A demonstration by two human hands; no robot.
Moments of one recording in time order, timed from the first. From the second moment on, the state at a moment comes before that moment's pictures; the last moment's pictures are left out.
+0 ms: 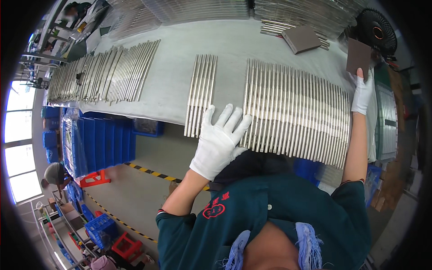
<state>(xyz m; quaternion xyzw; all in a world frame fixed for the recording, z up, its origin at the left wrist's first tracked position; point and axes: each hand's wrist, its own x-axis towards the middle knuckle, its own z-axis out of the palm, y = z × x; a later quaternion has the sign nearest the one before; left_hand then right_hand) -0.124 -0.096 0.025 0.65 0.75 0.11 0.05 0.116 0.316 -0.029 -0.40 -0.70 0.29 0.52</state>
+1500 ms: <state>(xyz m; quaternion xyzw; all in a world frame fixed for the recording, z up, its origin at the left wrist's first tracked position) -0.140 -0.101 0.012 0.67 0.72 0.16 -0.08 0.124 0.307 -0.017 -0.39 -0.75 0.27 0.46</state>
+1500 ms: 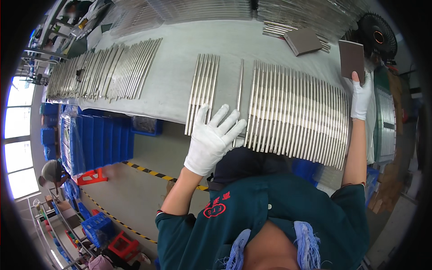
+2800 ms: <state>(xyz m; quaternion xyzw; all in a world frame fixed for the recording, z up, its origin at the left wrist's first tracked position) -0.133 -0.108 0.034 0.71 0.68 0.18 -0.01 0.018 0.196 0.085 -0.08 -0.92 0.37 0.03</state>
